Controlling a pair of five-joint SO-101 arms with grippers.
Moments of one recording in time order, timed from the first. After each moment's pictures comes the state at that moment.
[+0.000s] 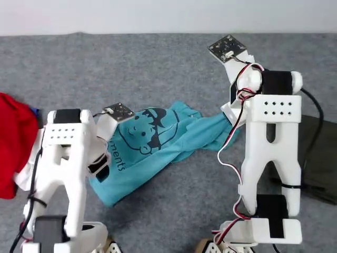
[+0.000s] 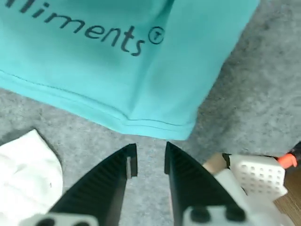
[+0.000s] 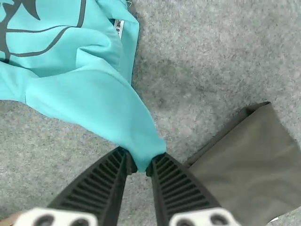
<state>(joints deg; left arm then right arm) -4.2 -14.1 29.8 98.7 -34.2 -2.2 -3.2 -16.0 99.5 32.3</state>
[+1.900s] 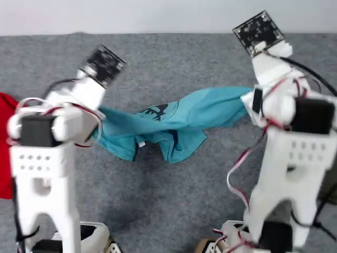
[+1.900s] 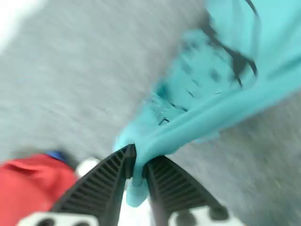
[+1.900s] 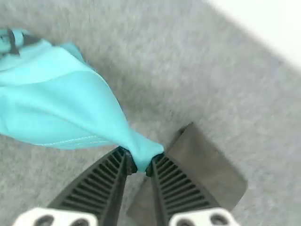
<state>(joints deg) -1.7 -26.4 -2.0 95.7 -26.0 1.2 -18.7 -25.7 99.3 32.7</state>
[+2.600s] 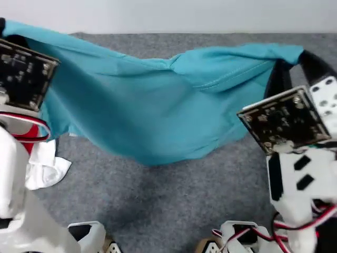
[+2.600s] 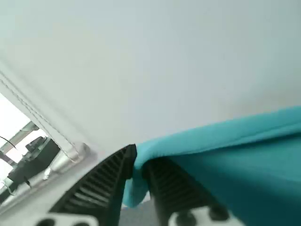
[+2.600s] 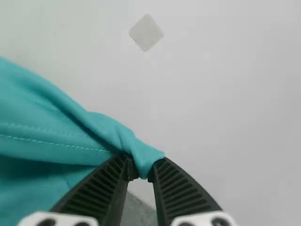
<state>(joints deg) -10.6 -27.5 -37.2 81.9 -30.8 -0.6 -41.6 -25.8 74.9 43.0</state>
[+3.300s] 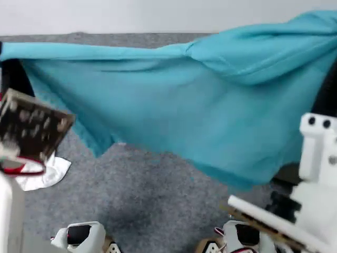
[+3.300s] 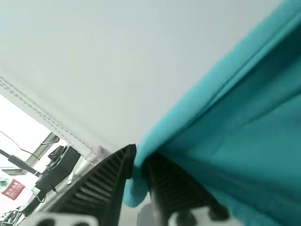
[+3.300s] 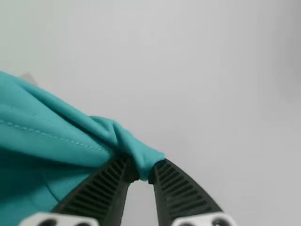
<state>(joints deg) -10.5 -34.8 -38.5 88.7 -37.6 5.3 -44.7 -36.0 57.8 58.9</state>
